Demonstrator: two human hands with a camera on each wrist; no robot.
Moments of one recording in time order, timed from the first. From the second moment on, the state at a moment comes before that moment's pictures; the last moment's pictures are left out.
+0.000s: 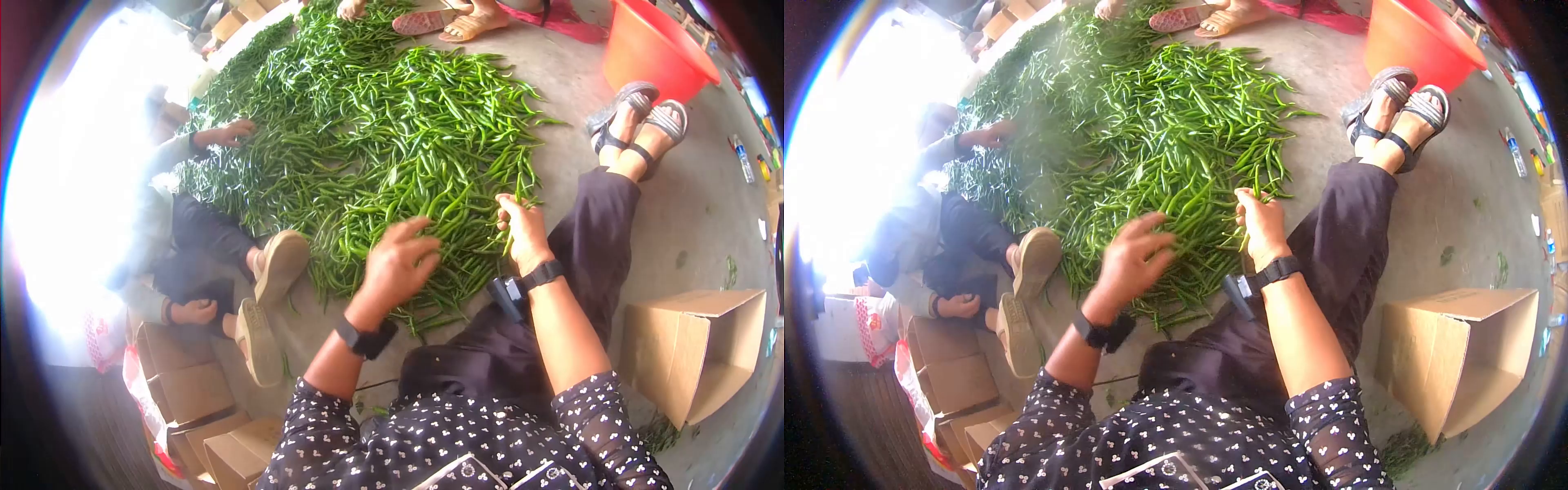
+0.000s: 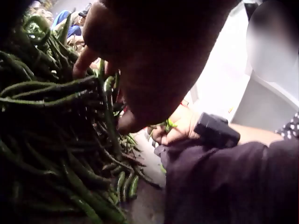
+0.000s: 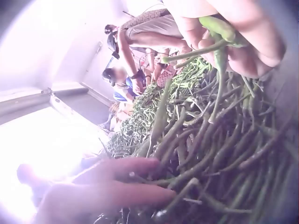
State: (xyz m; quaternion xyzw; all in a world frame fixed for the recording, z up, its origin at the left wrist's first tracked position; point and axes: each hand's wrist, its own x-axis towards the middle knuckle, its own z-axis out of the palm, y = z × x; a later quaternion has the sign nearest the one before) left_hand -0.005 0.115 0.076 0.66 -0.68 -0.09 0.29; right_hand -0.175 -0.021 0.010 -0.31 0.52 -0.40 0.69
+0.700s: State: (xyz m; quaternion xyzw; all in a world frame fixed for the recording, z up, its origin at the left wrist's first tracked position) left_hand 0.112 -0.024 0.028 0.81 -0.55 -0.14 0.15; right_hand -0.172 -0.025 0.002 -0.33 0.52 -0.38 0.69
